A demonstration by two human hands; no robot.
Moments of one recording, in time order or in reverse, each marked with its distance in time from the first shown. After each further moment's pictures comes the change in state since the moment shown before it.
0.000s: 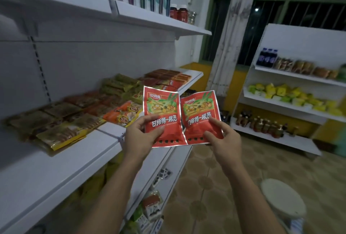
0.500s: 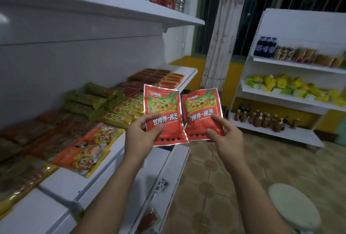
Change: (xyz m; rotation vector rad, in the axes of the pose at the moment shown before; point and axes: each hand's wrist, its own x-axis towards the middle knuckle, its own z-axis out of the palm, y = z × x) left_hand 0.172 -0.047 0.075 0.052 -0.072 -0.024; right_hand 0.173 0.062 0.021 0.056 0.056 0.052
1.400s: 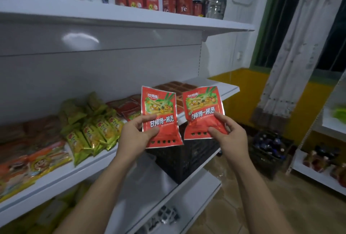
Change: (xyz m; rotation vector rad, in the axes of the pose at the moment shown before) left_hand 0.156 -0.034 0.157 0.219 0.380 -0.012; right_hand 0.300 0.071 -0.035 0.166 -0.449 -0.001
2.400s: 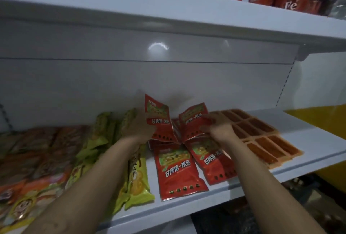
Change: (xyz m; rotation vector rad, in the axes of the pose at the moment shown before) left_hand 0.221 -0.010 -0.066 0.588 0.306 -0.174; right_hand 0.285 0.053 0.230 -0.348 -0.596 -0.040
